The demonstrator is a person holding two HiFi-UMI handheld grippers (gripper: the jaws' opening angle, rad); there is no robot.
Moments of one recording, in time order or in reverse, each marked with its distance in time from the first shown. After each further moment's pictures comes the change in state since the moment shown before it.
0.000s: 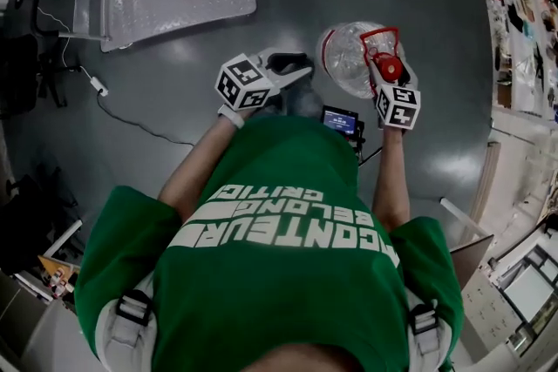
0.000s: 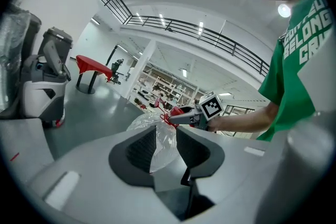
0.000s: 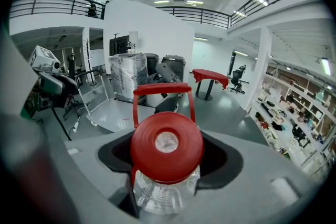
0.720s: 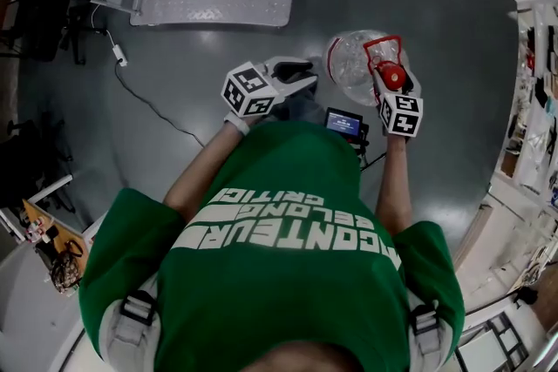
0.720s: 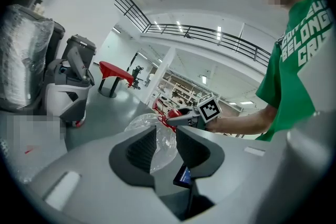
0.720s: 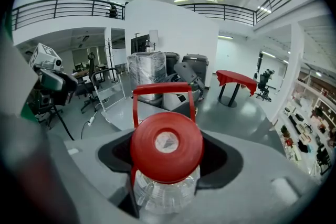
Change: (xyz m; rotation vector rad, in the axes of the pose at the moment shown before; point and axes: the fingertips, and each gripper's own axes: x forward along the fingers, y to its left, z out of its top) left arm -0.010 0.090 0.033 -0.083 -0.086 0.209; right arm 0.128 0.022 0.074 -0.140 -0.001 0.234
